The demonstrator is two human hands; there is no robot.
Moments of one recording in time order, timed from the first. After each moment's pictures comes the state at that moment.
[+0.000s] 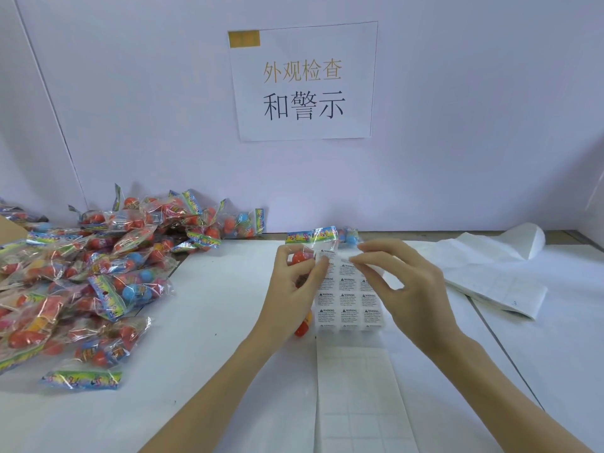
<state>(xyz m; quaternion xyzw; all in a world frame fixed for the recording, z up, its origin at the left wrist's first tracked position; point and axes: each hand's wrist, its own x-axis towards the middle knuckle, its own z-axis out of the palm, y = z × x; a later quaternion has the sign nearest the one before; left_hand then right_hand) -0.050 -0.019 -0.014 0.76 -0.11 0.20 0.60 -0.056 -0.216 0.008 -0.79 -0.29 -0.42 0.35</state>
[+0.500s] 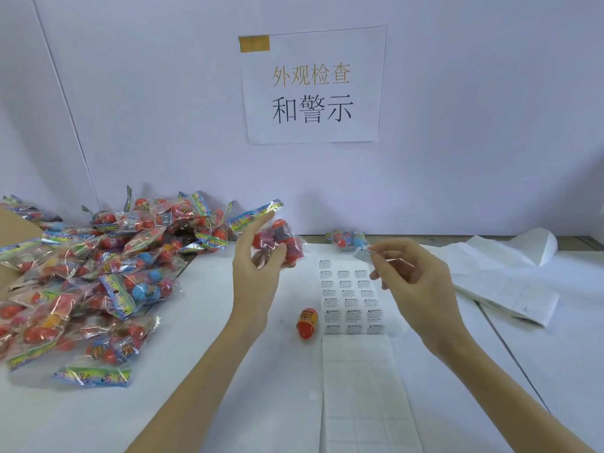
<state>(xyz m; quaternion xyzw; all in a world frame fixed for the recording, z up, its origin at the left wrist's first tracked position) -0.049 0.016 0.011 0.65 -0.04 0.30 0.70 -0.061 -0.209 0.020 -0.70 -0.16 -0.19 0.67</state>
